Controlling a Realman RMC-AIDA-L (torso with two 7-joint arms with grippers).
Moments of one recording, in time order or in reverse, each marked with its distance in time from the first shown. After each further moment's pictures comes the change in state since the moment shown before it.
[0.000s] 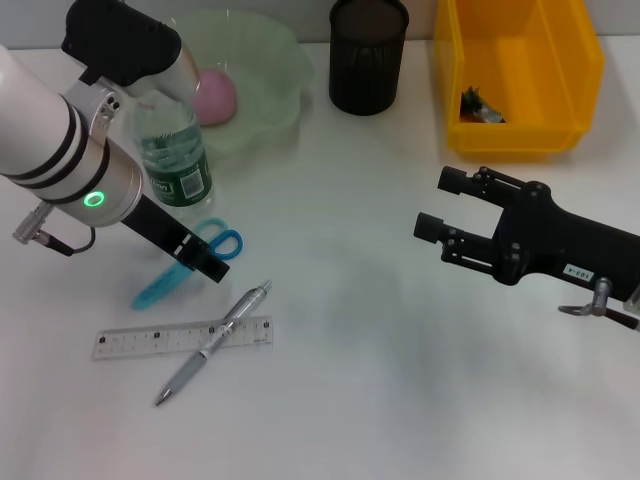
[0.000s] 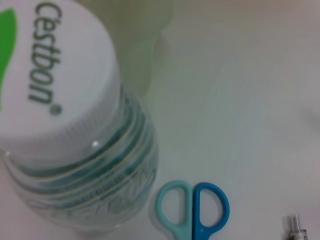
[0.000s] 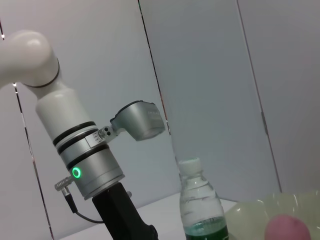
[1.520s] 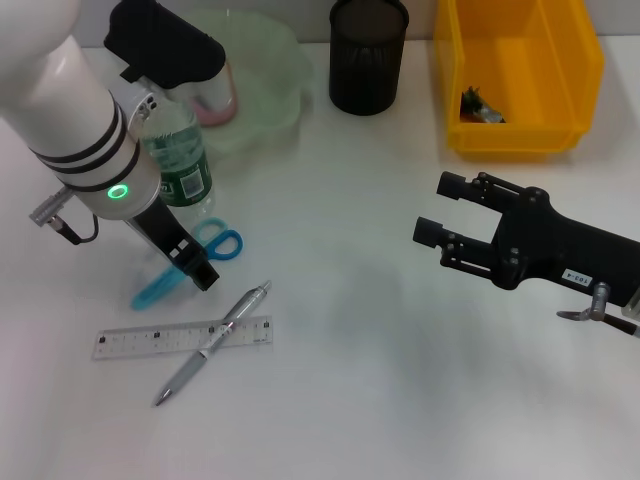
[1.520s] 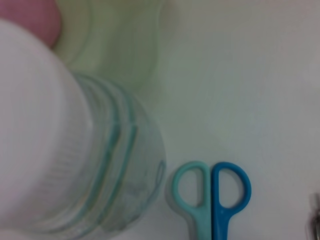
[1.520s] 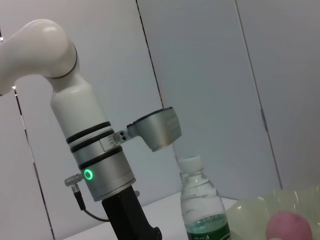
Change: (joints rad) left arm -0.144 -0.001 0.052 -0.150 0.101 0.030 -0.054; right arm 0.001 -0.002 0.002 0.023 -0.001 -0.001 -0.004
